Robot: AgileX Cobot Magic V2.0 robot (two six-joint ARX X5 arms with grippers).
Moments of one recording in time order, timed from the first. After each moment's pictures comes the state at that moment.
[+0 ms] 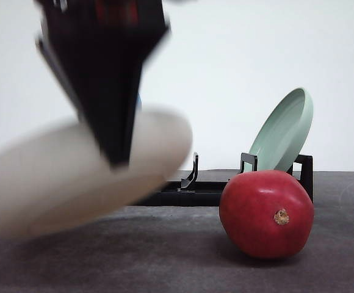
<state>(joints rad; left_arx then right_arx) -1.24 1.53 1.16 -0.99 -0.27 -0.16 0.17 0.80 1.10 -0.85 -0.73 0.02</state>
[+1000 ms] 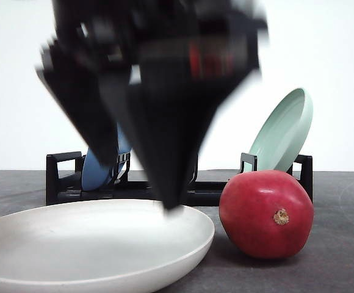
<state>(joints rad) -1.29 1.53 1.15 -0.94 -0.34 -0.33 0.21 0.81 1.10 -0.87 -0.73 0.02</state>
